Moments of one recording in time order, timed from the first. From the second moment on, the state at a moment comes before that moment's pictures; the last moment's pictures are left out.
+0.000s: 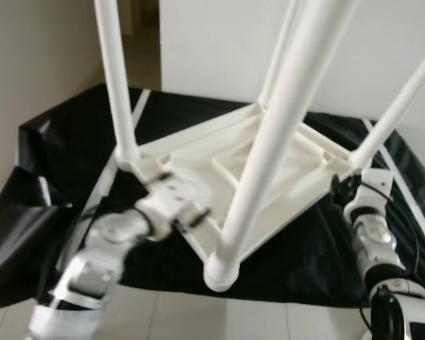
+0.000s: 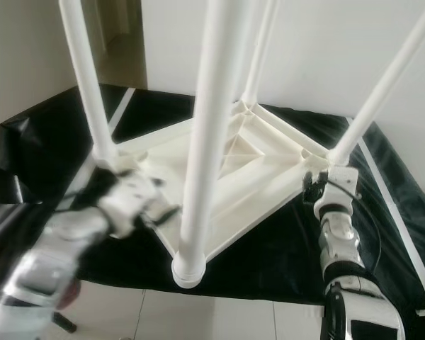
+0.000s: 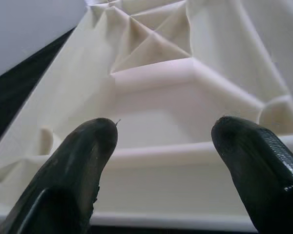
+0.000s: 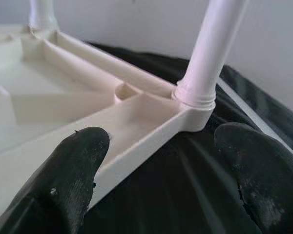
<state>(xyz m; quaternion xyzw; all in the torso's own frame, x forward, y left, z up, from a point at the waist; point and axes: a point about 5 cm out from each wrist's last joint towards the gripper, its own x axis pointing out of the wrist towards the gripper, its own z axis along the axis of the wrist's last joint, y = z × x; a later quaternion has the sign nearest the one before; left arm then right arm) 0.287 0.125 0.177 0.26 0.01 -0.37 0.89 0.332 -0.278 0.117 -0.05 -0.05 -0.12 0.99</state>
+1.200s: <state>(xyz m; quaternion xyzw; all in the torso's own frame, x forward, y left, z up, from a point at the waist) 0.303 0.093 0.160 0.15 0.00 -0.45 0.88 0.239 -0.167 0.119 -0.03 -0.04 0.25 0.97</state>
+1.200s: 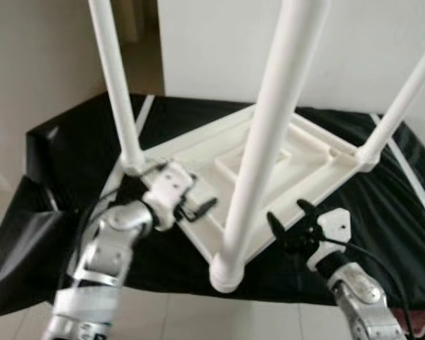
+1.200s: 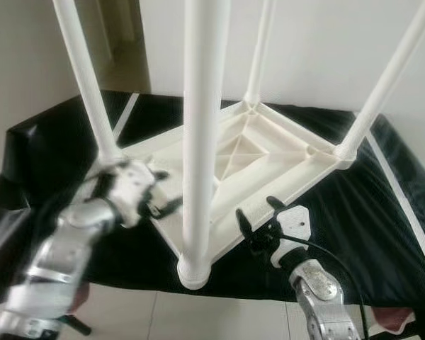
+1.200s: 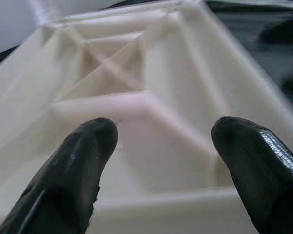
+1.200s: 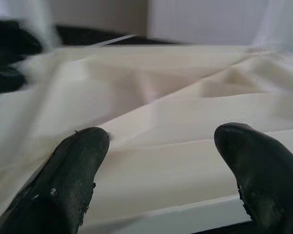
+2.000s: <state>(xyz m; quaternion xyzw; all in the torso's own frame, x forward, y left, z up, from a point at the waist) 0.335 0.120 0.162 0.17 0.05 -0.38 0.91 0.201 -0.136 0.140 -0.04 0.05 0.55 0.83</state>
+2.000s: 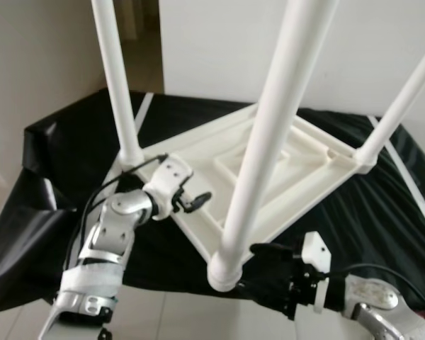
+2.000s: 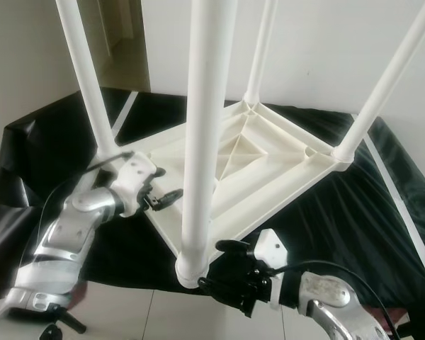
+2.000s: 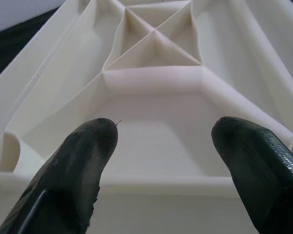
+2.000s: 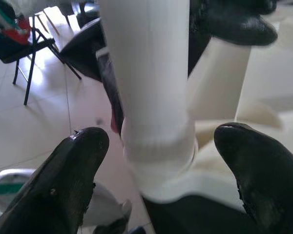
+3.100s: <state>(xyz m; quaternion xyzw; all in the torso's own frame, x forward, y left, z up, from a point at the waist) 0.334 0.112 0.157 0.16 0.06 -0.38 0.91 0.230 -0.136 0.141 -0.03 0.00 0.45 0.89</state>
